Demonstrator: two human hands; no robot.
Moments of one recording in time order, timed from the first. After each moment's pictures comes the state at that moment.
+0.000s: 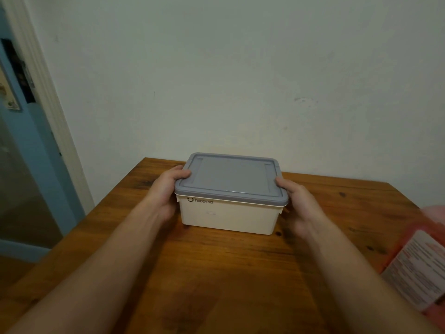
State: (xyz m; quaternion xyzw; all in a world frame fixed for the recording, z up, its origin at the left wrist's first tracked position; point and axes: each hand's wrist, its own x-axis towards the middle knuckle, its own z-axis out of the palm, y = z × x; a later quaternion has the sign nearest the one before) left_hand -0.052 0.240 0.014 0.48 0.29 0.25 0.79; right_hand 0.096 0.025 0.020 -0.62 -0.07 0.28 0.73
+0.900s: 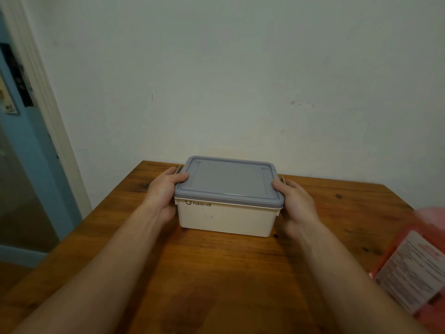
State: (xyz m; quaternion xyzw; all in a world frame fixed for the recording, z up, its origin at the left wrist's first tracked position) left_hand -0.054 0.226 0.027 0.45 0.30 0.29 0.79; right_hand 0.085 0.028 0.026 -0.59 -0.05 0.22 0.77
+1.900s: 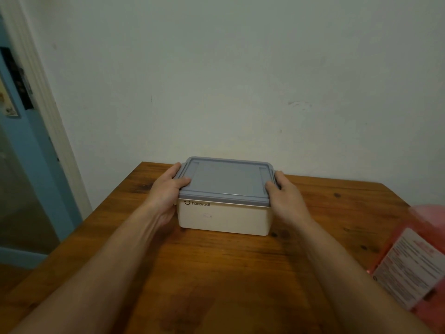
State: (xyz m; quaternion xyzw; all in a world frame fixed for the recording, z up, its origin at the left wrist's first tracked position) left_hand -0.055 0.221 0.027 0.55 0.28 0.28 0.74; right_hand 0.088 0.033 0.025 -0.81 -0.30 0.04 0.51
